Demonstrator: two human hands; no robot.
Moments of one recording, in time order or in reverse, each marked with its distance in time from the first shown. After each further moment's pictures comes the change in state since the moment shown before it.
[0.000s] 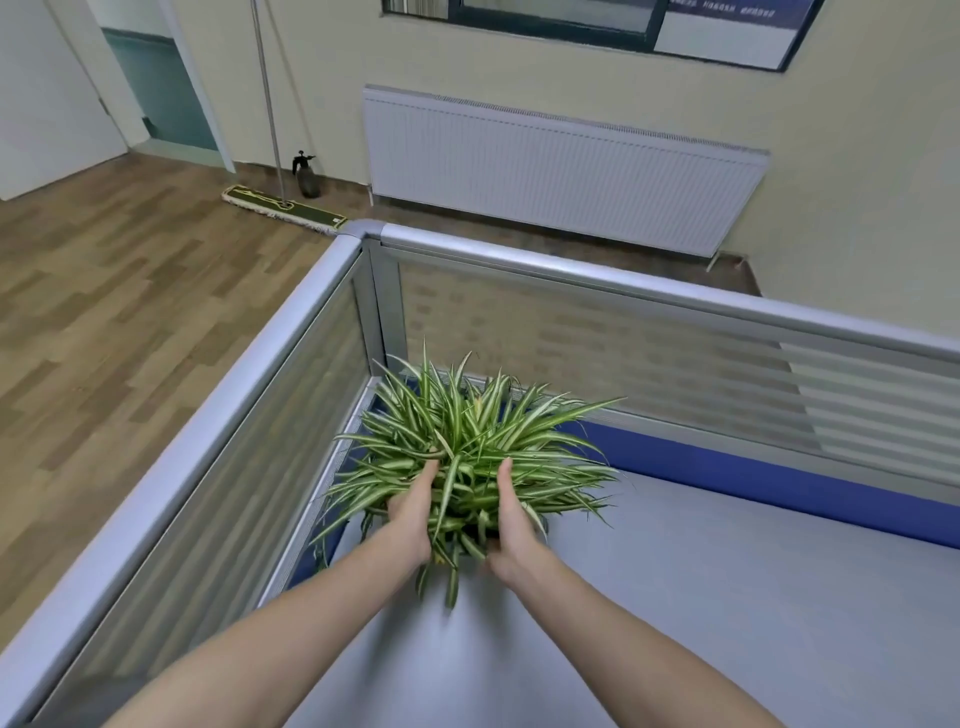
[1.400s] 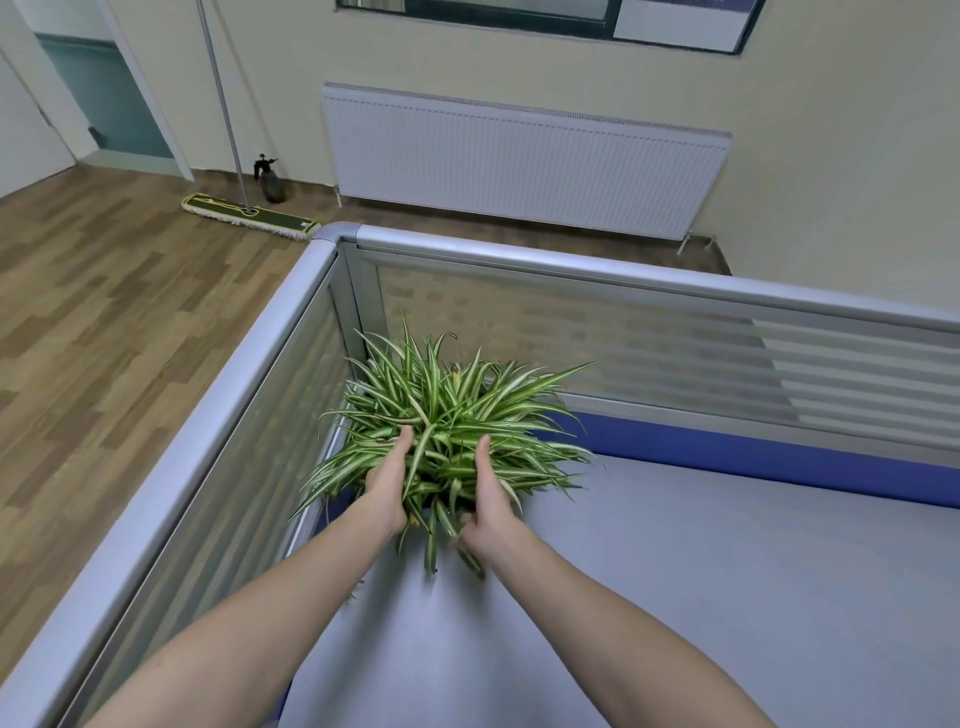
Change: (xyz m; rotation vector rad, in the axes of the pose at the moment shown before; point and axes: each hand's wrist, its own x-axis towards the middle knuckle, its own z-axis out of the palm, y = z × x) left_hand 0.020 0.048 -0.011 0.162 -0.085 0.121; right_hand -0.005 -0.018 0.037 0.088 0.021 0.018
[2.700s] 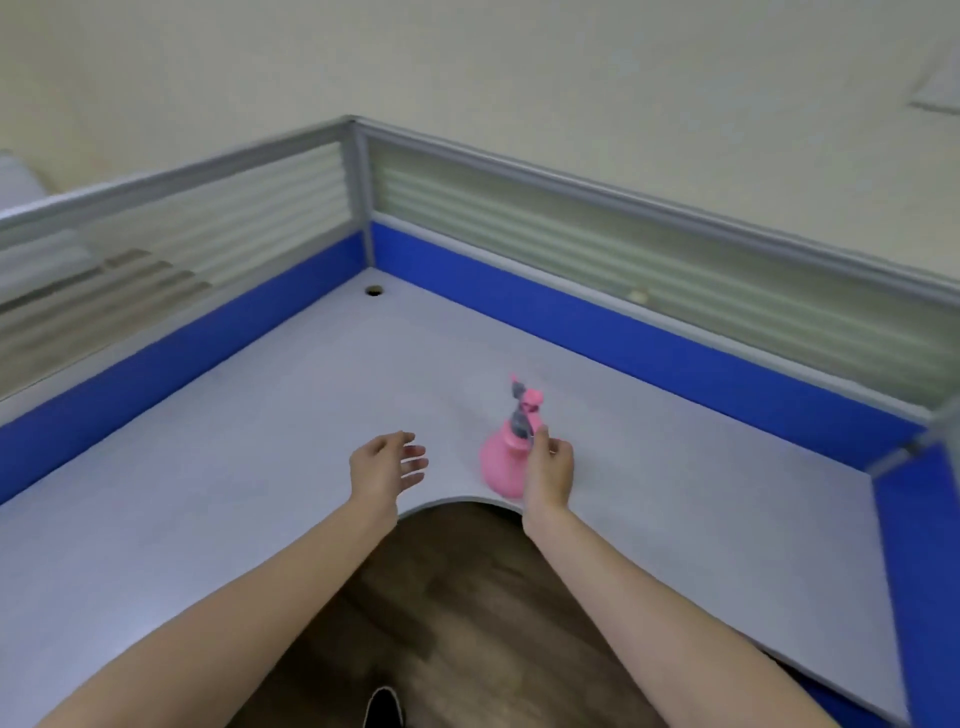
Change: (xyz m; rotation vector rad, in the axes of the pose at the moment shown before) left_hand -0.519 -0.519 0.312 0.804 -0.867 0.203; right_hand -0.487 0.233 -0.642 0.572 1.329 -0.653
